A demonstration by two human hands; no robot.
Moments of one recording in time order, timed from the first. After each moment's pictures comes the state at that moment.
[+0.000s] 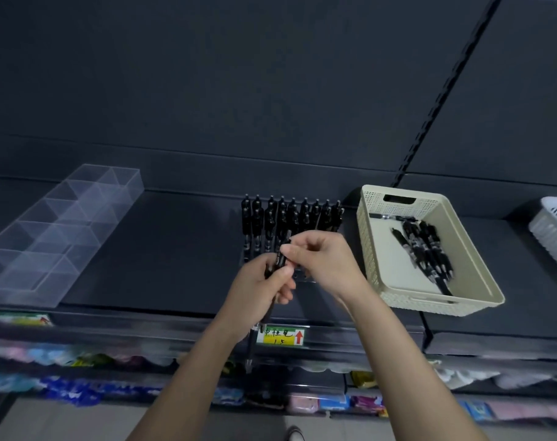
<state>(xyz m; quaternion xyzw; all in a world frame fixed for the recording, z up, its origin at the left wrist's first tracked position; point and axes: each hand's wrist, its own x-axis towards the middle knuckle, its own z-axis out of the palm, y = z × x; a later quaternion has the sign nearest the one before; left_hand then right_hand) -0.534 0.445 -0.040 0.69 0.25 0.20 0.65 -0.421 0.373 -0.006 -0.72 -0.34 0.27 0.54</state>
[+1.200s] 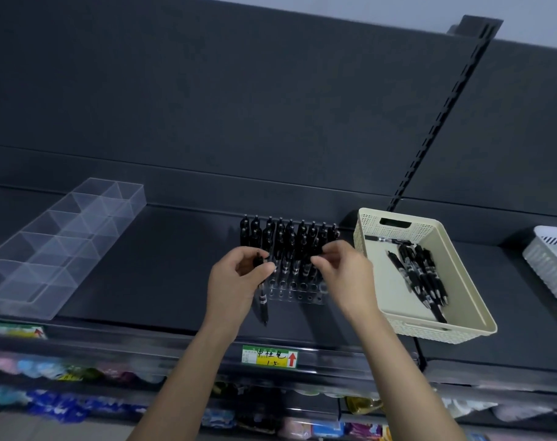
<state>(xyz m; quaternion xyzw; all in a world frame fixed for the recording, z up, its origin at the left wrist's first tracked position) -0.527 0.461 -0.024 0.62 0.34 0.35 0.61 -0.380 0.365 -0.022 -0.85 -0.33 0.05 0.41</state>
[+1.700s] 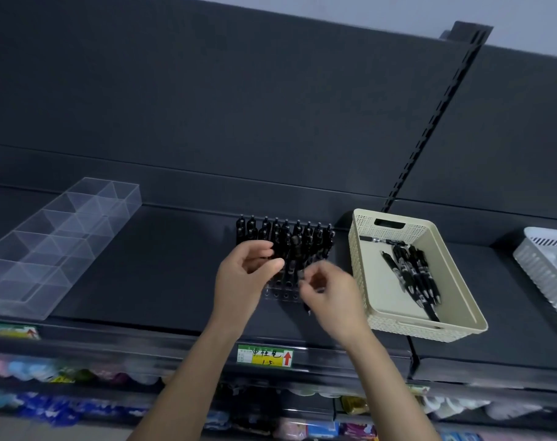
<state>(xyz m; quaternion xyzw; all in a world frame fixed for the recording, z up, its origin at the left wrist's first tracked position) -0.518 0.454 -0.021 0.62 0.31 0.36 0.62 -0.407 0.349 -0.031 -0.82 -0.38 0.09 0.42</state>
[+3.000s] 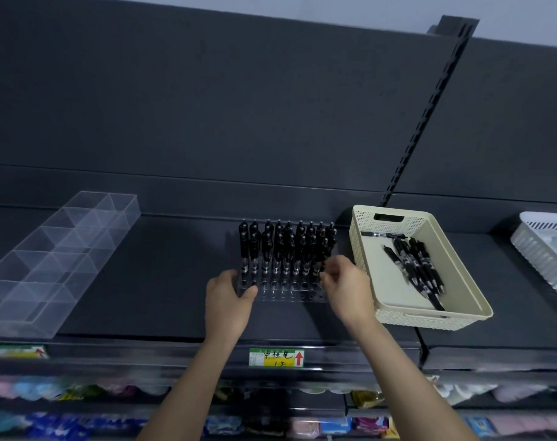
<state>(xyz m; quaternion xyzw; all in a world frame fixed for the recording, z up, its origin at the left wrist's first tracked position) -0.528 0.490 -0.092 0.76 0.45 0.23 0.42 -0.380 0.357 -0.054 -0.89 -0.31 0.04 0.34</state>
